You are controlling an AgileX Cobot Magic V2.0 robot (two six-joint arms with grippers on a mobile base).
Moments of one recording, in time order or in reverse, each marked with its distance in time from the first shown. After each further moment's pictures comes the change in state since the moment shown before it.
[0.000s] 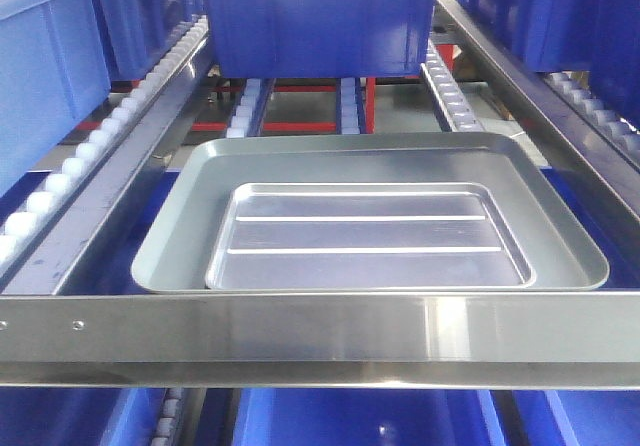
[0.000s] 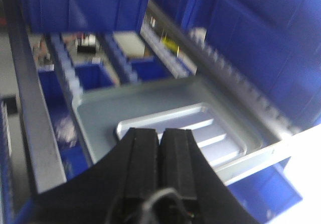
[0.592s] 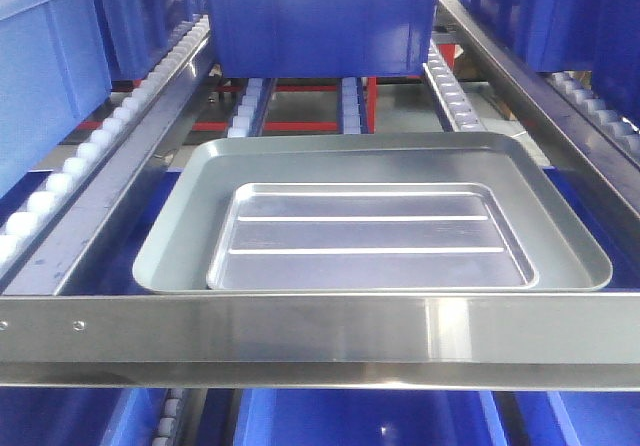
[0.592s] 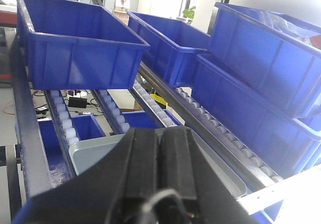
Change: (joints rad) left arm 0.000 -0.166 0.000 0.000 0.008 0.000; right arm 0.000 -0.161 0.000 -0.002 0.025 -0.004
